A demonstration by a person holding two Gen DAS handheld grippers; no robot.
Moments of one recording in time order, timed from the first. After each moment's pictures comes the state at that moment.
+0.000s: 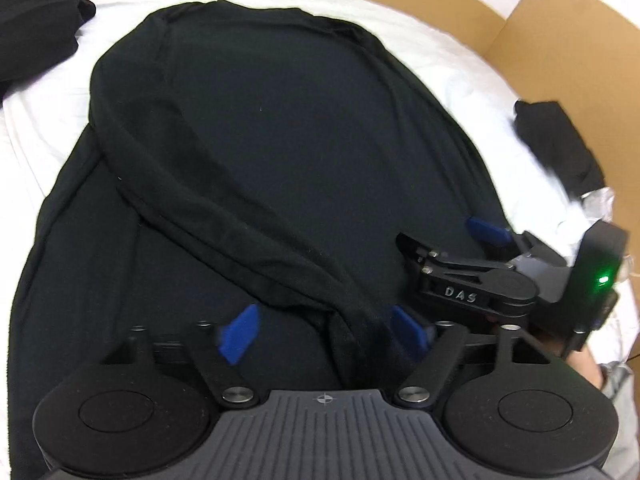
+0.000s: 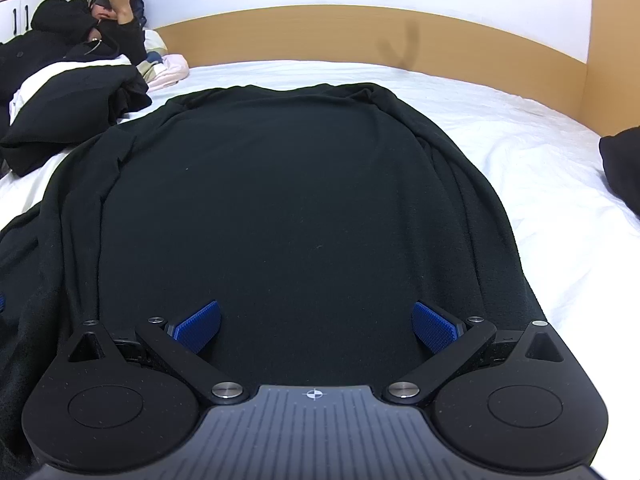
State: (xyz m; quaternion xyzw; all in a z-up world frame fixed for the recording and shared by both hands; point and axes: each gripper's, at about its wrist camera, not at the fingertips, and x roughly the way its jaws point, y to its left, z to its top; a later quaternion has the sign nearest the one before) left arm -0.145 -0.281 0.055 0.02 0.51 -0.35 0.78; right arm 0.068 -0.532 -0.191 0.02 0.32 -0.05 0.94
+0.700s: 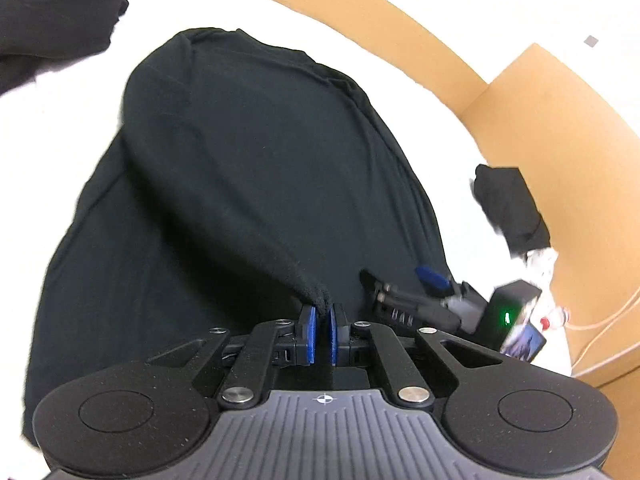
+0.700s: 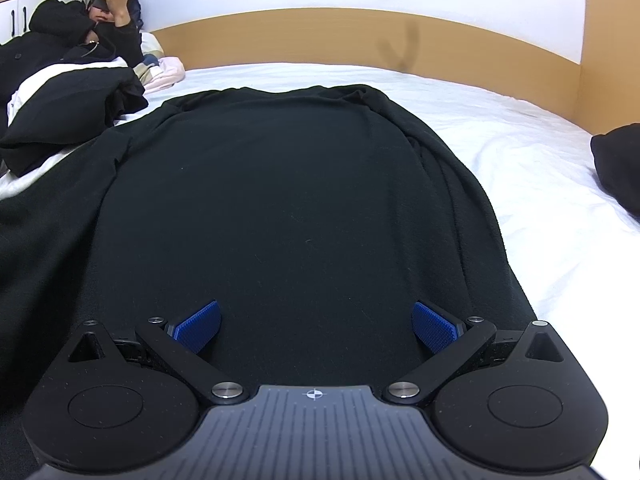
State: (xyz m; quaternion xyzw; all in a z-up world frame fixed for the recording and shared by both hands) left arm -0.165 -0.198 0.104 -0.09 0.48 -0.37 0.79; right arm 0.022 -0.578 -0.166 0.03 0.32 -0.05 0.95
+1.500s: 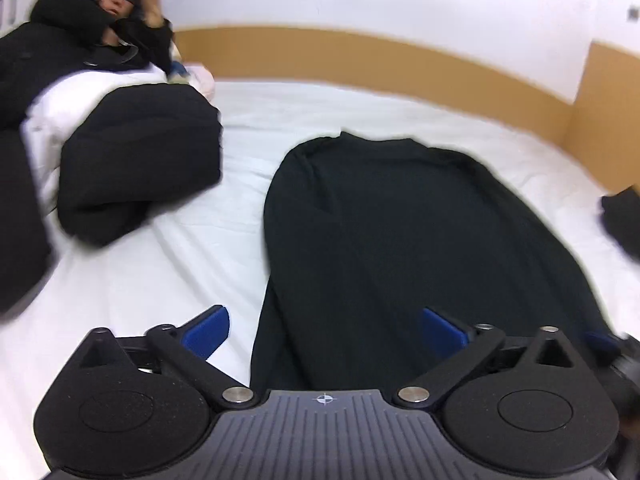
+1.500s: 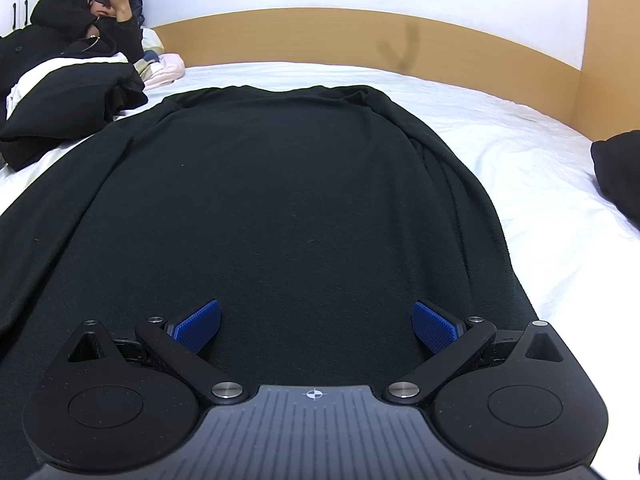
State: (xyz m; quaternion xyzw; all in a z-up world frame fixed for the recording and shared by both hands) left arm -0.063 -0.209 0.111 0.02 0.39 -0.24 0.89; right arm 0.026 -0.592 -0.169 0.02 0.32 -0.05 0.95
